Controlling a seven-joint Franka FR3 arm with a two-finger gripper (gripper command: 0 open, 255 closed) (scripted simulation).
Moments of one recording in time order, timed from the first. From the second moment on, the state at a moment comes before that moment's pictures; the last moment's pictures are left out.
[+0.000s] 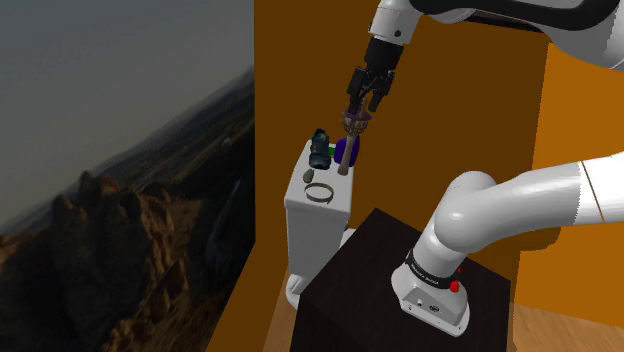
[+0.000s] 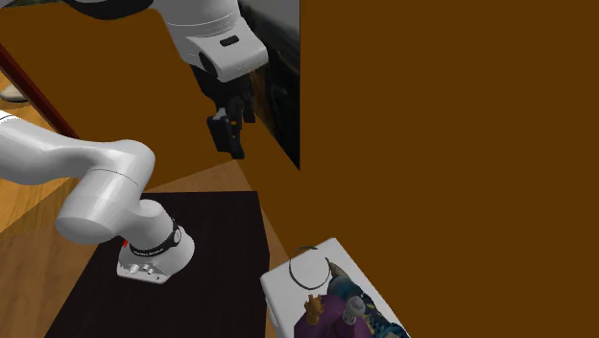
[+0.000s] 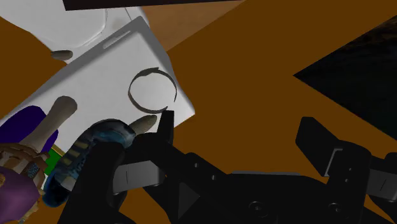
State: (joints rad) arm 0.00 -0.82 -0.04 -2.32 0.08 1.57 0.09
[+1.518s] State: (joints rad) arm 0.01 -0.29 -0.08 -2.57 0.07 2.22 -0.03
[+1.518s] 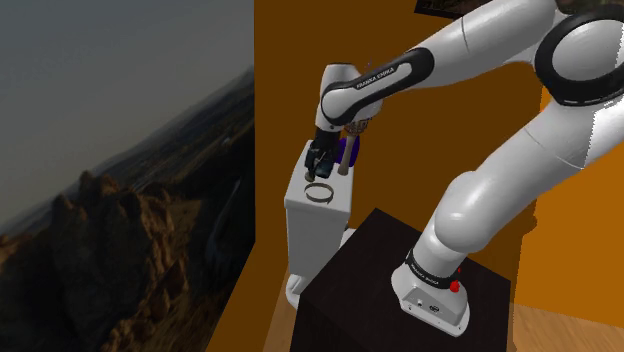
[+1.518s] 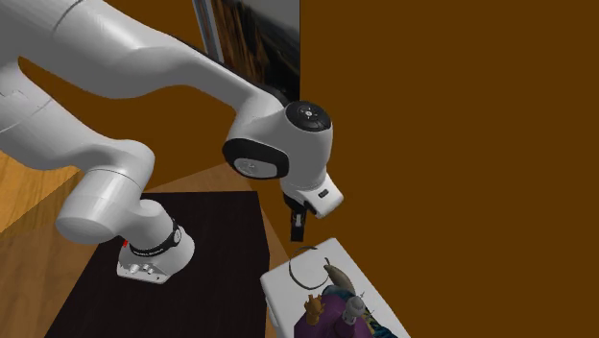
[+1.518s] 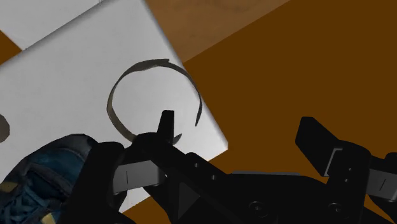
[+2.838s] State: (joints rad) arm 0.01 0.12 -0.09 -2.52 0.14 2.54 -0.11
